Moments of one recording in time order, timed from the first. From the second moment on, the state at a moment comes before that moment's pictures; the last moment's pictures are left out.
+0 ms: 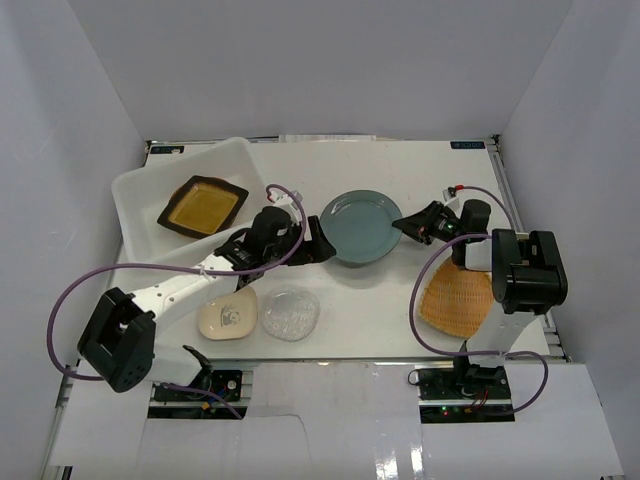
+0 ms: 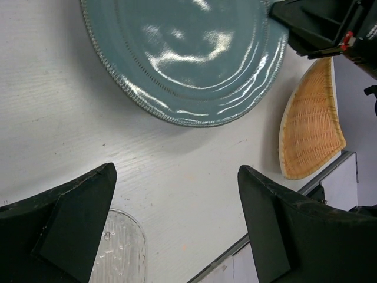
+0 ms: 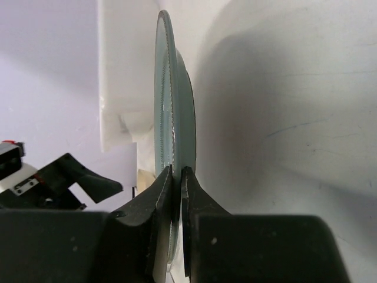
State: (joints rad) left arm -0.69 1.35 0.85 -0.07 0.09 -0.69; right arm -0.01 1.79 0.67 0.75 -0.90 0.97
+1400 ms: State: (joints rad) left arm 0.00 1.21 0.79 0.18 0.40 -0.90; right arm 0.07 1.59 0.57 1.03 -1.06 1.18
